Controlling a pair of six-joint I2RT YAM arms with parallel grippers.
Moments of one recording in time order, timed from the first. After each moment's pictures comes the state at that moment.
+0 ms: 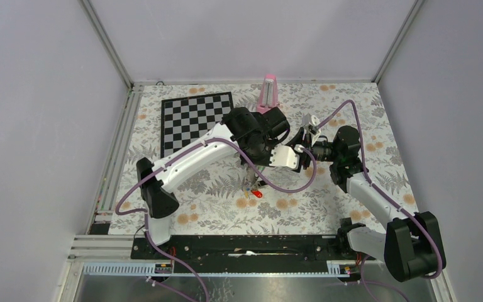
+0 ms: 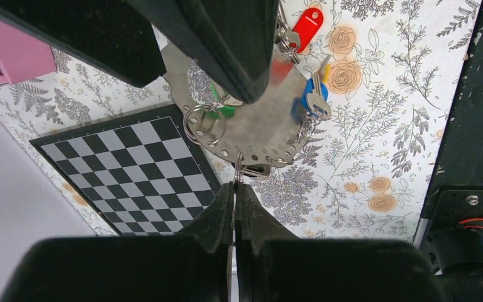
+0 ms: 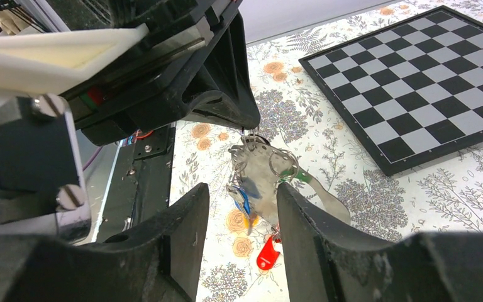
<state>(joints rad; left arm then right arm) -1.02 1.87 2.05 -1.45 -0.02 0.77 0.26 1.14 0.58 0.57 -1.21 0.25</state>
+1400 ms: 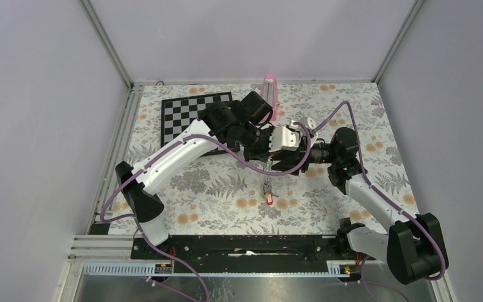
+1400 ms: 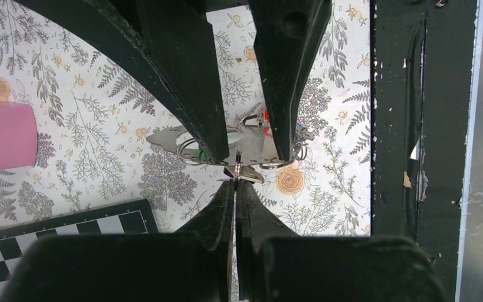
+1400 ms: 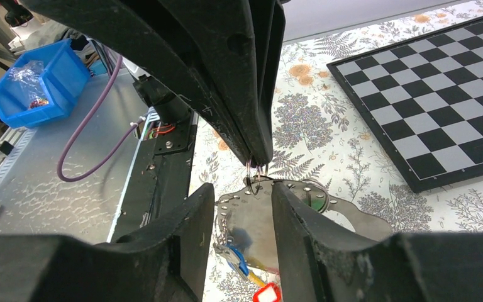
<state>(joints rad) -0.92 1.74 1.93 -1.18 0.40 0.65 0.31 1.13 0.58 0.58 -1.25 0.27</state>
